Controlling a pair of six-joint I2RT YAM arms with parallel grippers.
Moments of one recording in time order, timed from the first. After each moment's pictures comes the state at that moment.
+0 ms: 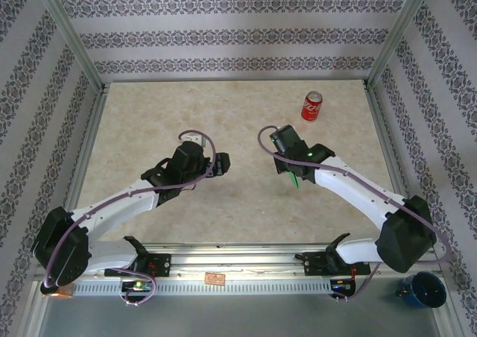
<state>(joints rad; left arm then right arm) -0.65 1.22 0.76 -0.19 -0.16 -0.68 0.63 1.35 1.01 -0.70 0.41 0.26</state>
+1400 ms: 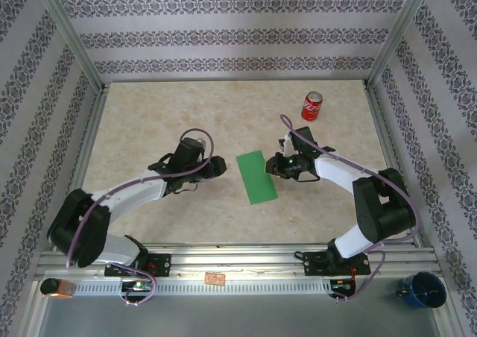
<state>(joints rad) -0.55 1.41 0.77 -0.16 0.17 -0.84 0.32 1.55 0.81 -0.32 -0.55 0.58</state>
